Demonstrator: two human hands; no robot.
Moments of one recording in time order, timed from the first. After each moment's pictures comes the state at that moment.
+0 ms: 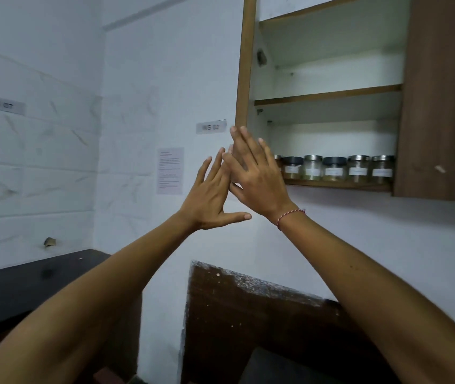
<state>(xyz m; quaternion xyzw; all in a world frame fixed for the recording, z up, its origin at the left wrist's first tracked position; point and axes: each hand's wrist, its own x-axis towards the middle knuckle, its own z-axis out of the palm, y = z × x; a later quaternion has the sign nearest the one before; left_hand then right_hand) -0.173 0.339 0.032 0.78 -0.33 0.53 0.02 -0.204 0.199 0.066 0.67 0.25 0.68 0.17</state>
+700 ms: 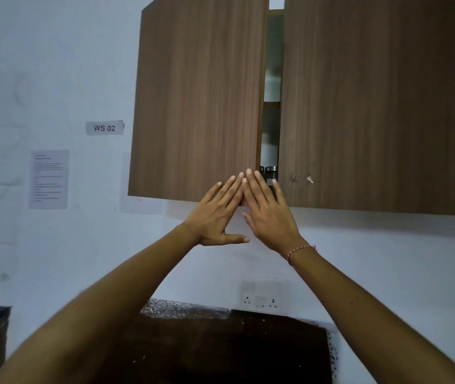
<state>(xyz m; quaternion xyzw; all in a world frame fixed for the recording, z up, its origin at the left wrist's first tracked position) -0.115 0.087 0.046 0.75 -0.46 0.48 -0.03 -0.198 -0.062 0.040 0.78 0.03 0.56 0.27</state>
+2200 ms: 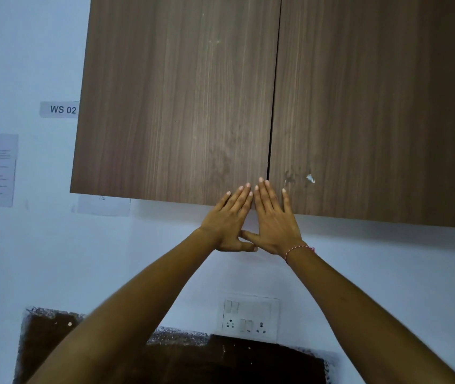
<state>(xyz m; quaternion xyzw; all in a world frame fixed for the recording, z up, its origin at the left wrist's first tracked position) 0.009 -0.054 0.043 0.79 -0.43 0.43 -0.05 -0.066 -0.188 0.041 0.88 -0.07 0.42 0.22</state>
